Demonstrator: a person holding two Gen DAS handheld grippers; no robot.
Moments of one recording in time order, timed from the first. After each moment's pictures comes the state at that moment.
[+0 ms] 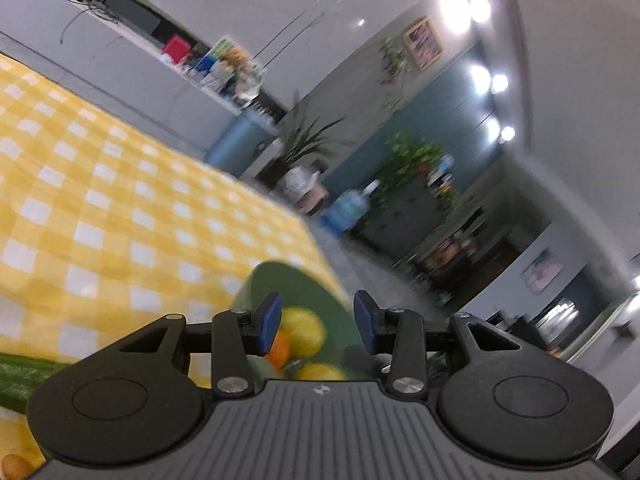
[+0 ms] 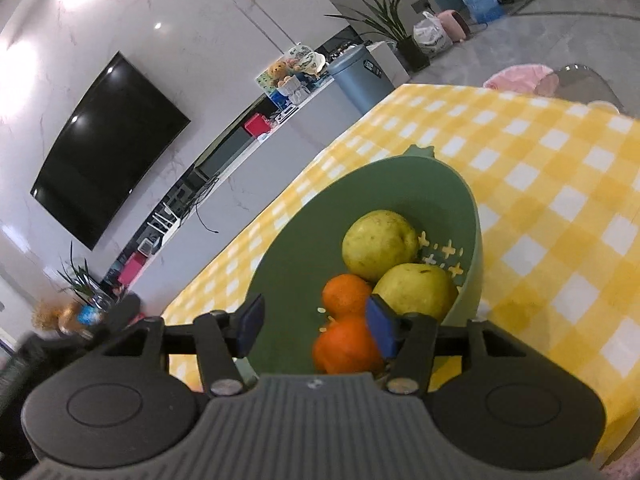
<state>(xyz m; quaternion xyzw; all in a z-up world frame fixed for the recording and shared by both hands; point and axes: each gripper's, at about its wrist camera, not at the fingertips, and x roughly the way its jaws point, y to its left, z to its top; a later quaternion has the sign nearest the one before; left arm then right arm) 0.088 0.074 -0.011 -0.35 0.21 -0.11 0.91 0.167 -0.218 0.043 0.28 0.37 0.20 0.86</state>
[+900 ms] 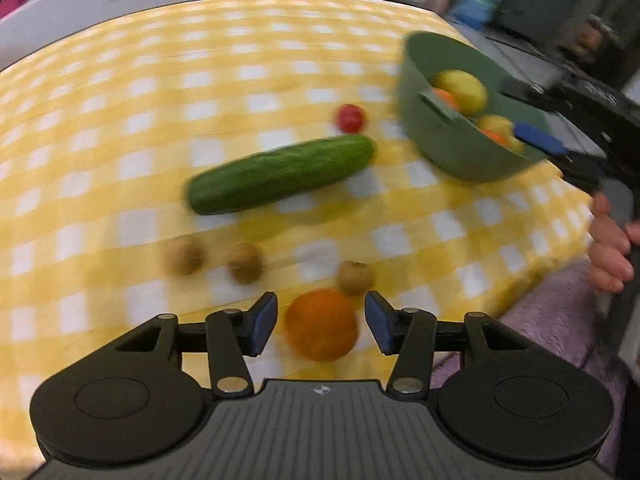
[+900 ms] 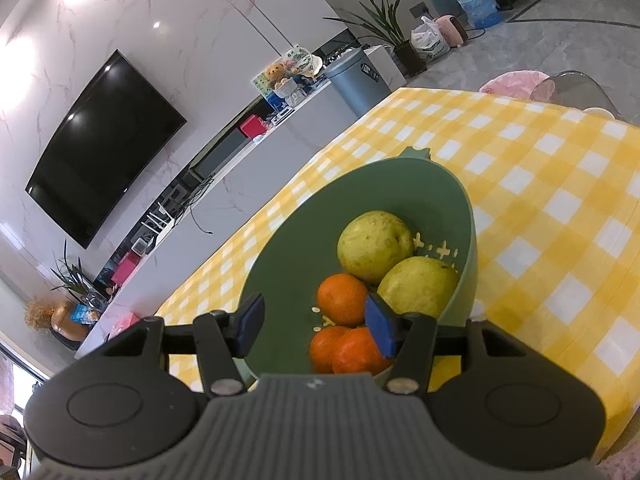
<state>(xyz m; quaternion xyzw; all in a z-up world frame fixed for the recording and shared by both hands) 0.011 0.067 -0.012 -0.13 0.52 0.03 0.84 0.164 -0.217 0.048 0.27 0.37 0.19 0.87</state>
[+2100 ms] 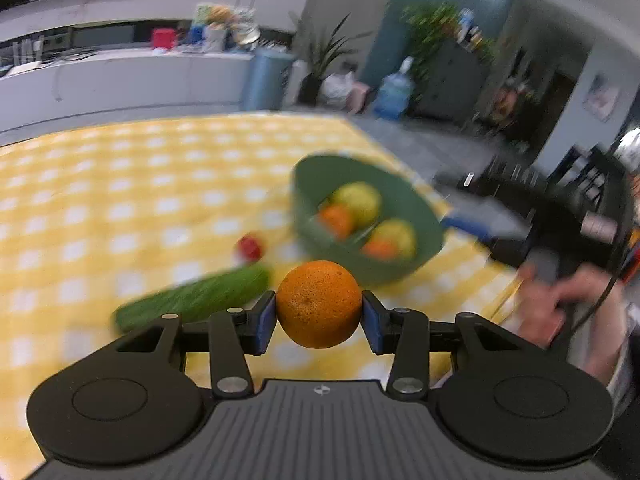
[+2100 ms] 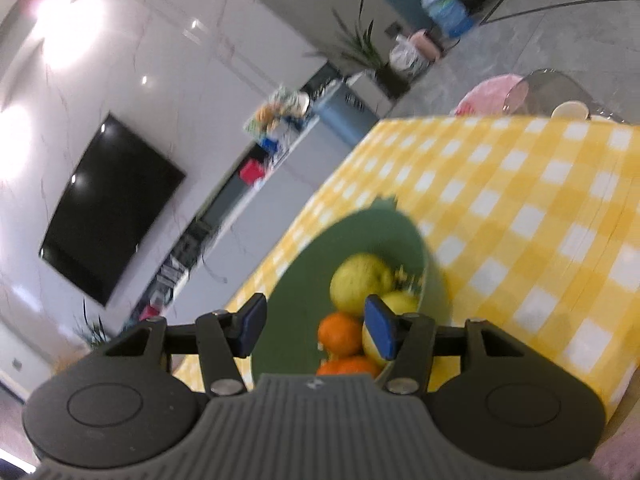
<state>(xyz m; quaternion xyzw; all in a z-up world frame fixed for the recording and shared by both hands) 0.016 0.034 0.038 -0.14 0.34 -0.08 0.93 0.153 -0.264 0.060 0.36 0.33 0.17 0.86</state>
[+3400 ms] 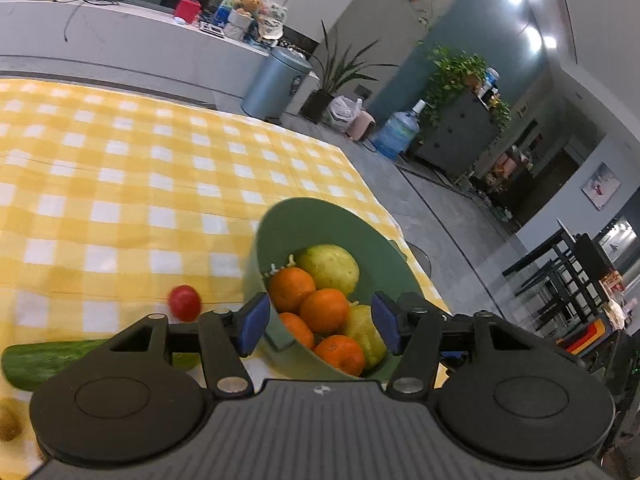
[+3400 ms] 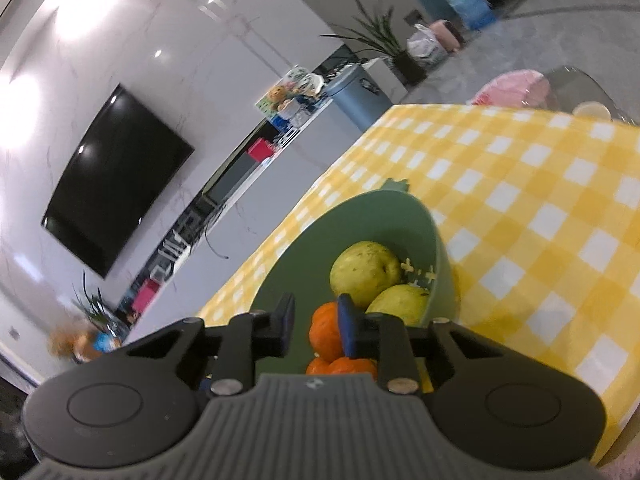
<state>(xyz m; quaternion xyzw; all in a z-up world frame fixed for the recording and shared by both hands) 0.099 0.035 0.020 -0.27 0.33 -0.07 0.90 0.164 -0.248 0.055 0.31 0.35 0.20 0.86</state>
